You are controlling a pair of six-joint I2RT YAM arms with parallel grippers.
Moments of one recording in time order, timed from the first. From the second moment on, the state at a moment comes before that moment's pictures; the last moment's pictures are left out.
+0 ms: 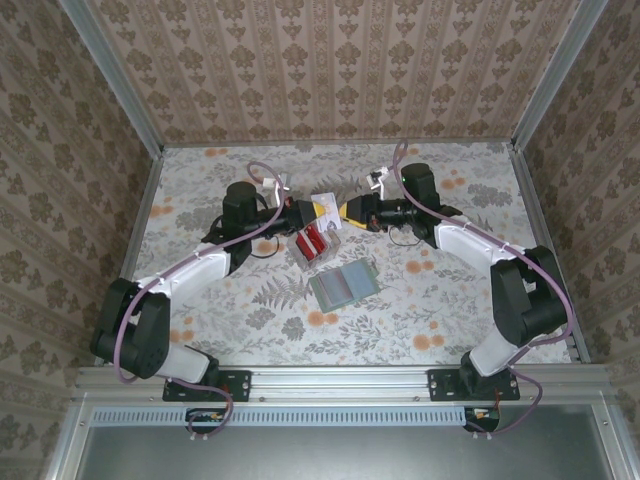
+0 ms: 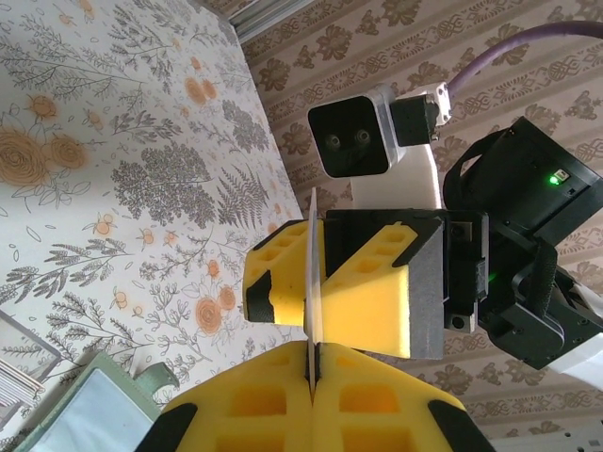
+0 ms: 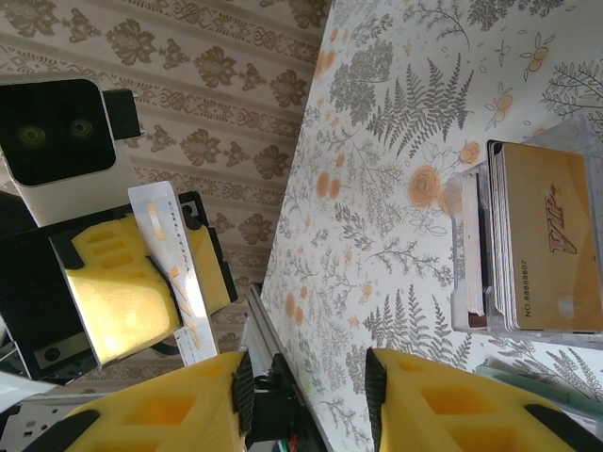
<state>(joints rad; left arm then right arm) -0.48 1.43 0.83 0.37 0.77 -0.93 0.33 1.62 1.04 0.09 -0.91 0.80</state>
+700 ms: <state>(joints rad) -0.49 1.46 0.83 0.38 0.79 -0.93 0.35 1.63 1.02 0.21 -0.95 0.87</state>
